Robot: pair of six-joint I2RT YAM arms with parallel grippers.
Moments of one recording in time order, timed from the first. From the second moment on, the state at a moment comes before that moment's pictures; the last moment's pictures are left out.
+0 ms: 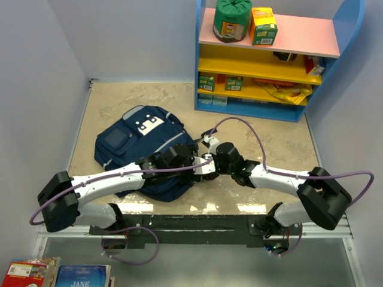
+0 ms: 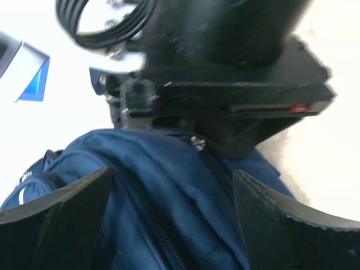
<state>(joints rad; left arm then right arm) -1.01 1.30 0.82 -0.19 -0.07 0.58 0.81 1.36 0.58 0.16 -0.24 0.45</state>
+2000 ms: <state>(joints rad) -0.94 1.17 0.96 -0.58 0.32 0.80 0.64 1.54 0.79 -0.06 -0.10 0.48</state>
